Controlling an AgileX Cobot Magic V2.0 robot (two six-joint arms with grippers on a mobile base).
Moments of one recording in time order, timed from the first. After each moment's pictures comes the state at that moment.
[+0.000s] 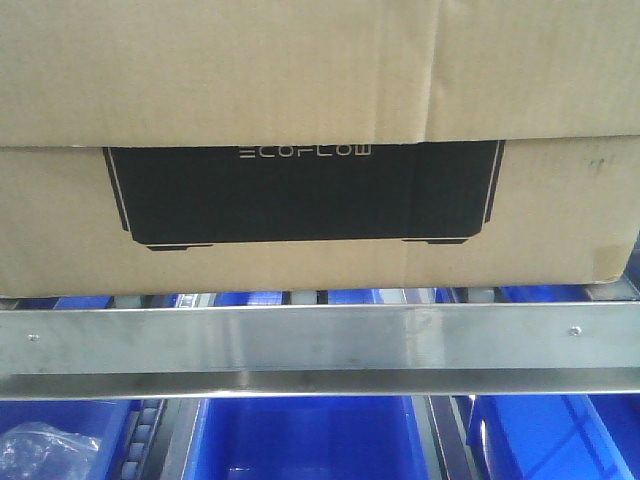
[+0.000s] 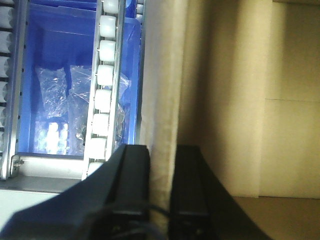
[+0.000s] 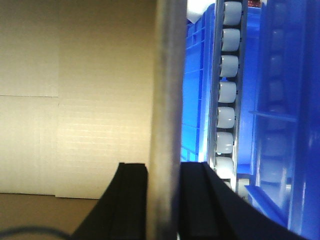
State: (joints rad) left arm -0.25 1.50 -1.61 0.08 1.14 -0.26; right arm 0.09 1.60 -1.69 0.05 1.17 0.10
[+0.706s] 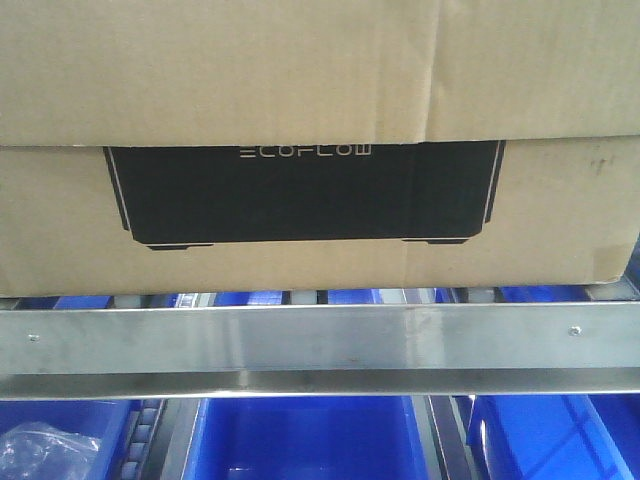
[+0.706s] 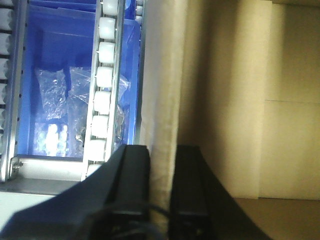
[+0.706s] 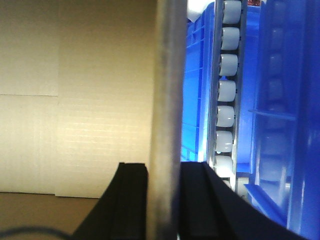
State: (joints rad) left arm -0.25 1.50 -1.61 0.08 1.14 -0.26; right arm 0.09 1.60 -1.69 0.05 1.17 0.10
